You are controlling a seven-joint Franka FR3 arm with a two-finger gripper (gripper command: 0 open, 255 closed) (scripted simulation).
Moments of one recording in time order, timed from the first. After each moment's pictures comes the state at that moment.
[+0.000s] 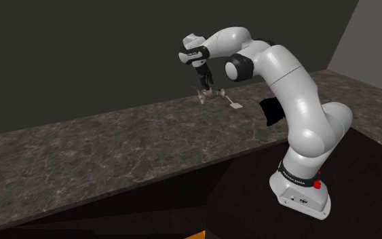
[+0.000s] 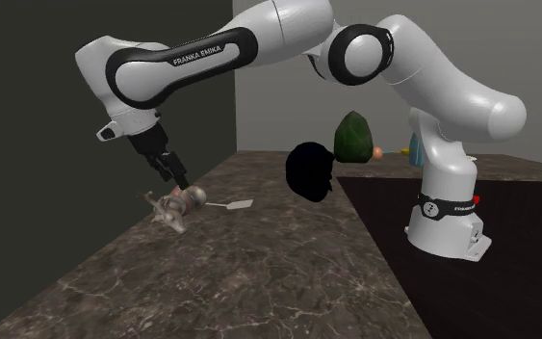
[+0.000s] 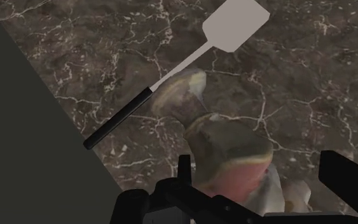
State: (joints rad) arm -0.27 0.92 -0.24 -0.95 -0.13 1.54 -0.71
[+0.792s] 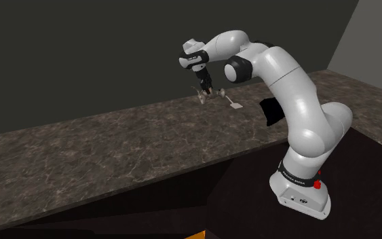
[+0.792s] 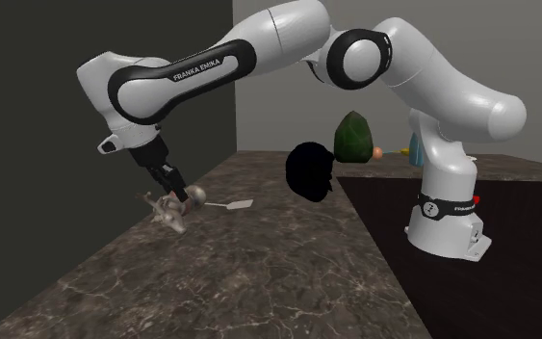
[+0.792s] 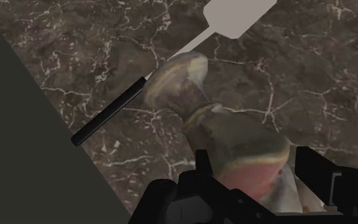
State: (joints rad) arm -0.27 0.94 -0.23 -0.98 -0.13 1.59 -0.70
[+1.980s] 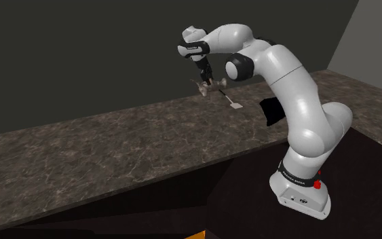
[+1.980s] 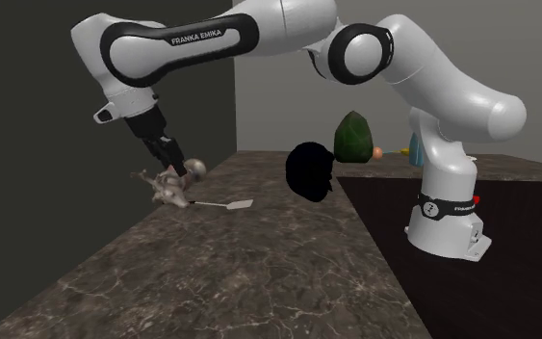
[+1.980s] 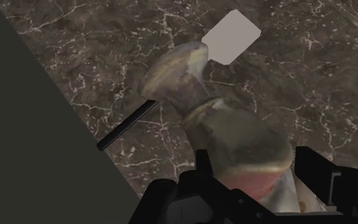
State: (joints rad) arm -0.27 0.91 -0.24 -0.87 -0.13 1.45 -0.73
